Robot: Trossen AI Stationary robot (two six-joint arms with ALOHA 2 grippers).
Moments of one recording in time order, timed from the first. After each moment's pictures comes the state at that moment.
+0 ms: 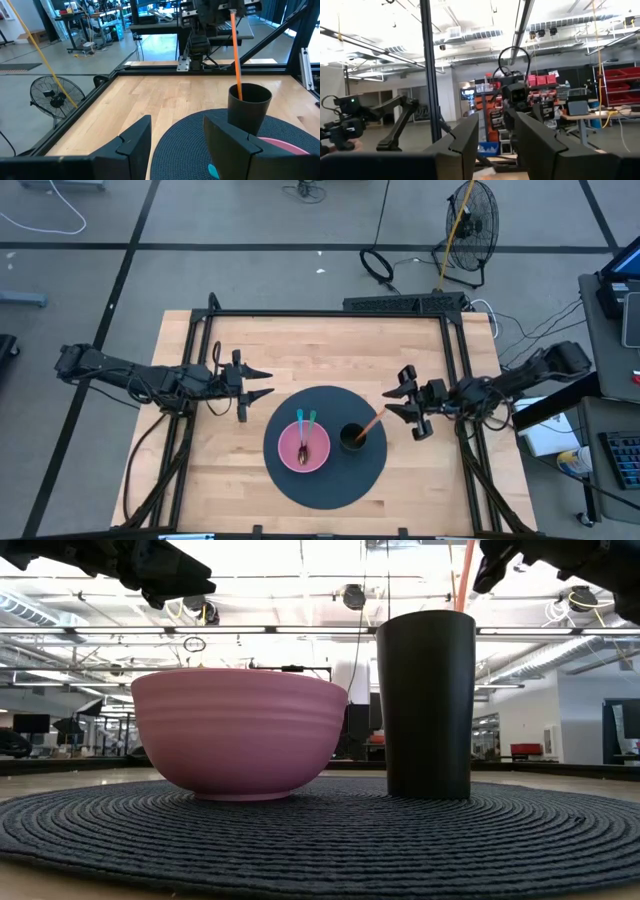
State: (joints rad) left arm -0.17 0.76 0.47 0.14 -0.34 0.02; right arm 0.27 1.04 0.22 1.25 0.15 0.06
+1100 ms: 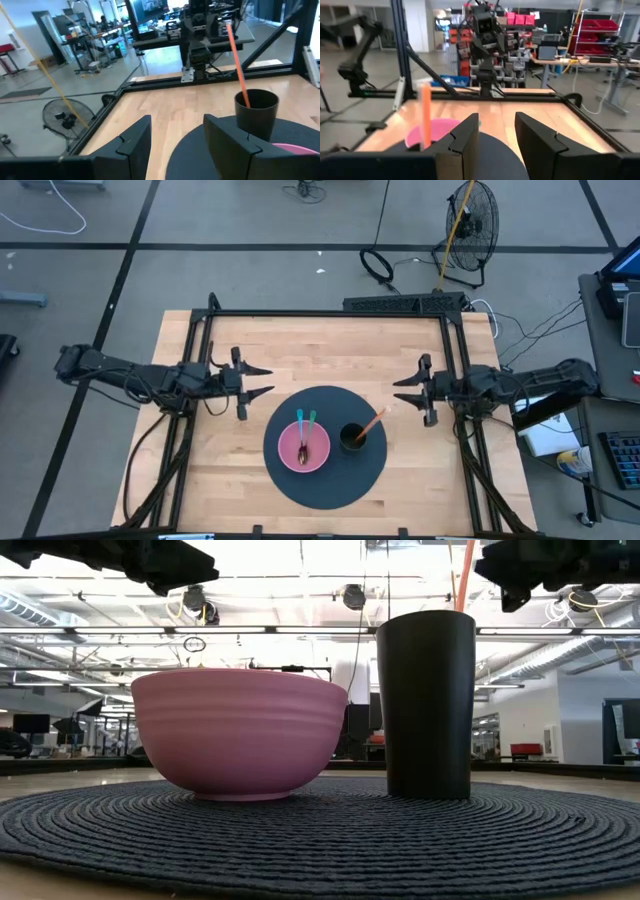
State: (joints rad) left arm -0.17 0.76 0.47 0.20 -0.34 0.16; right arm 0.15 0.47 0.31 0.20 0.13 0.00
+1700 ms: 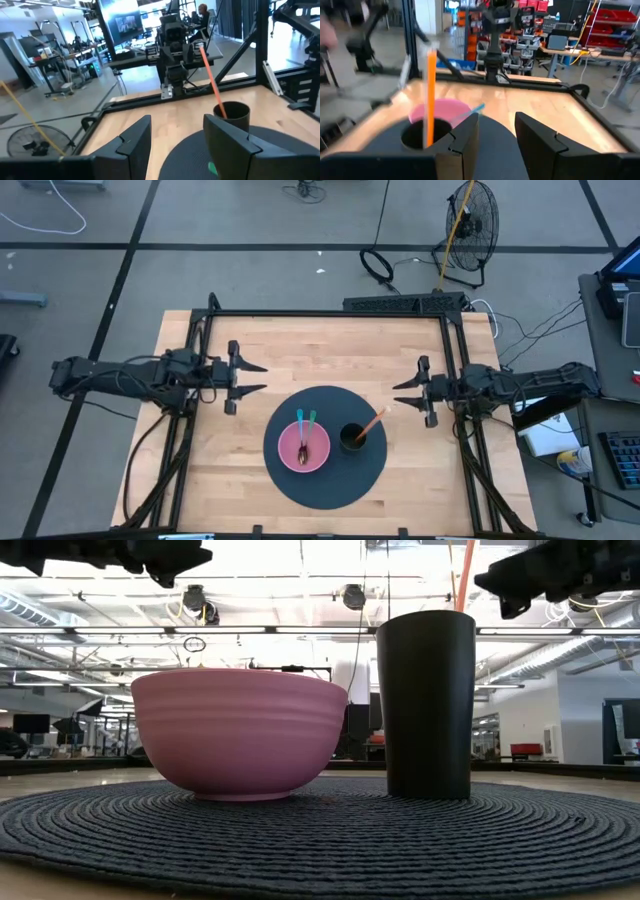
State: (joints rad) left arm 0.01 0.65 0.47 0.16 0.01 0.21; right arm 0.09 0.46 0.31 0.10 0.03 -0.05
